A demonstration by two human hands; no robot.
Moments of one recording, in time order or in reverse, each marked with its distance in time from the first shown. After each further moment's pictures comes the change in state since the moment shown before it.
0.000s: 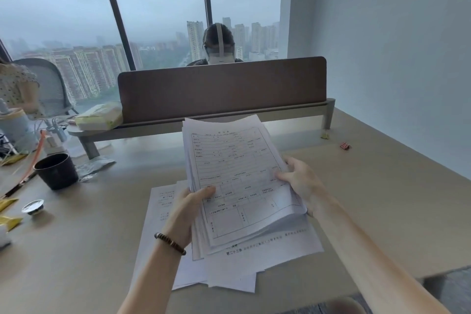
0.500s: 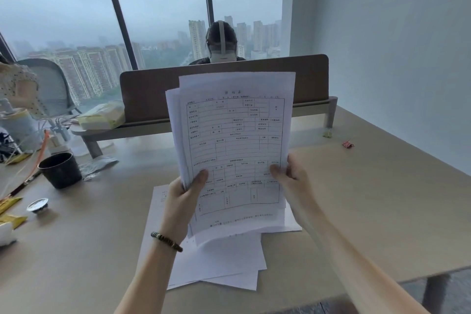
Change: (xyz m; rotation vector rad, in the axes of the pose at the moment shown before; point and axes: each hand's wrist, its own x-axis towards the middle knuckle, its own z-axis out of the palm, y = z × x) left_hand -0.002 0.005 -0.007 0.181 0.087 0.360; right_hand -0.014 0.015 0.026 0.099 0.093 -0.228
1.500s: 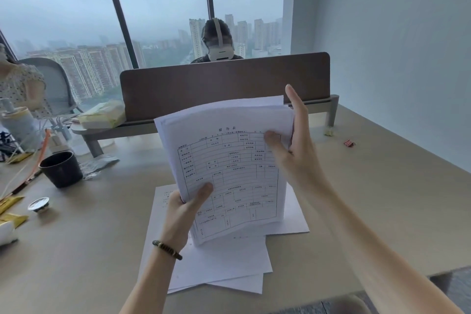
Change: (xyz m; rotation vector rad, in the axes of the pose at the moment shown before) left_hand -0.010 -0.018 -0.008 -0.057 -0.097 0.043; right_hand -0.003 -0.074 0.013 -0.306 -0.065 -0.576
